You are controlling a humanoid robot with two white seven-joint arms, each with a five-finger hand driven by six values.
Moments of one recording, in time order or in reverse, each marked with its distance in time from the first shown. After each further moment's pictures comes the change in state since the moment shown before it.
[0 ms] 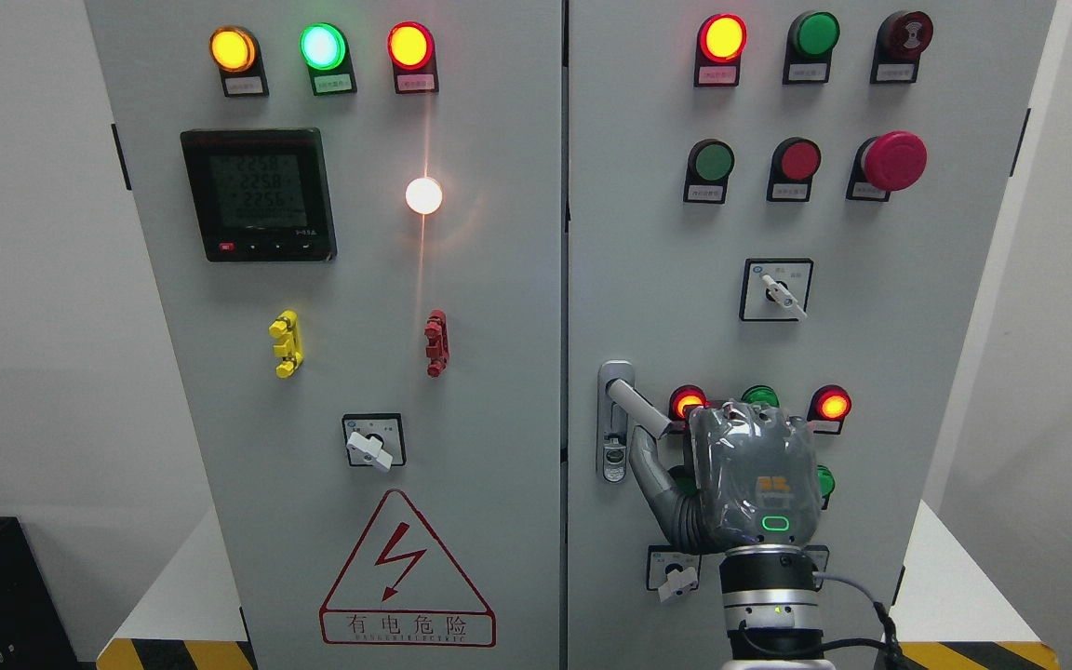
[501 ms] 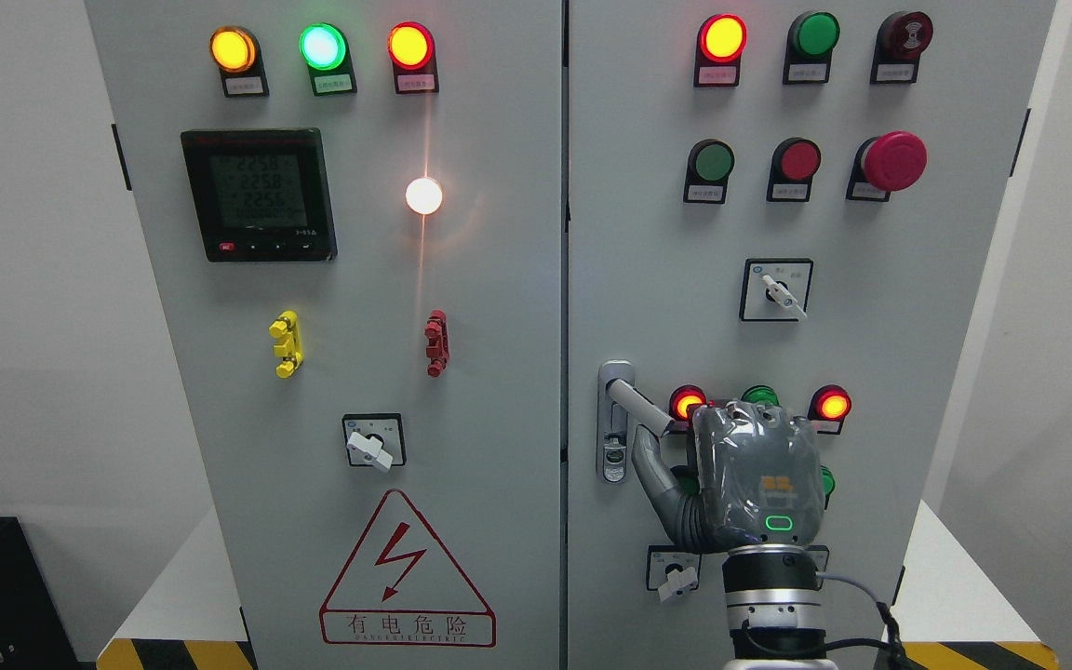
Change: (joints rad) left arm 0.000 0.000 0.000 0.000 0.000 0.000 0.000; right arm 0.000 0.000 -0.006 -0.001 0.000 0.000 0.000
